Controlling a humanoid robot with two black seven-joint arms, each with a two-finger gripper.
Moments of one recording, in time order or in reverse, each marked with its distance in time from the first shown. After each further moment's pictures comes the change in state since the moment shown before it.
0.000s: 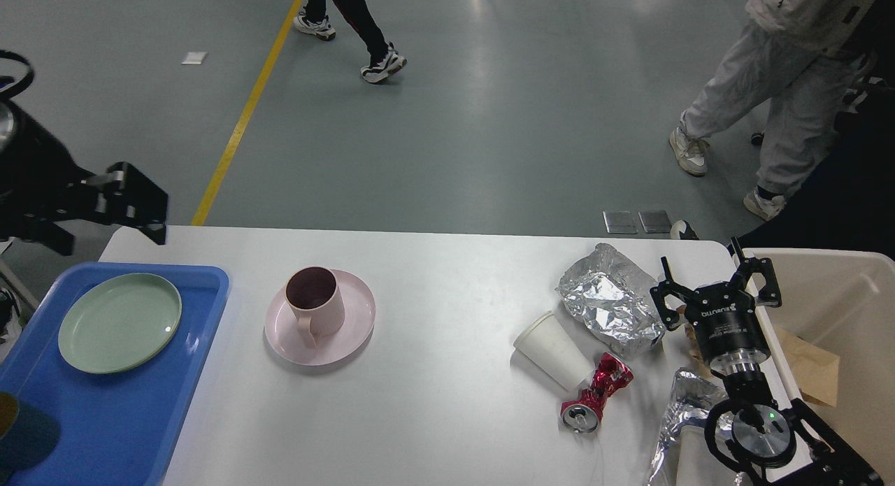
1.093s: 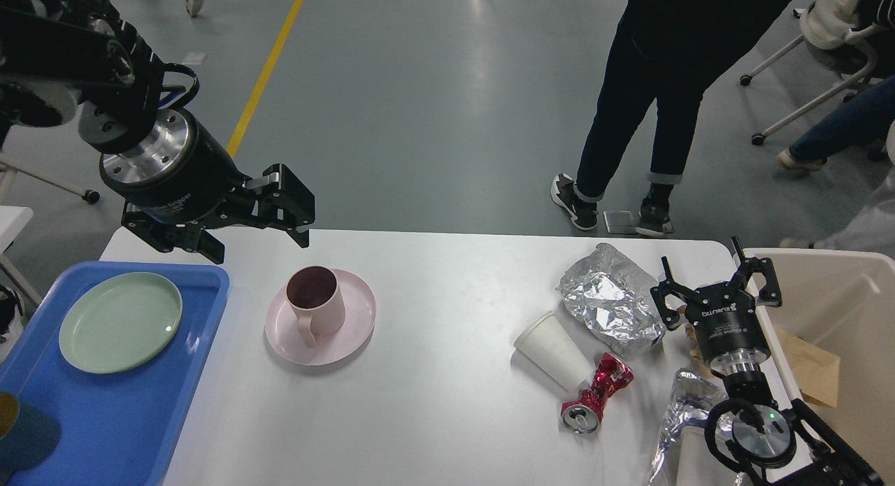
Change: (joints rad) left arm 0.063 -0.313 -0.129 -0.021 -0.415 0.053 -0.012; right arm 0.000 0.000 0.000 0.000 0.001 0.000 0.000
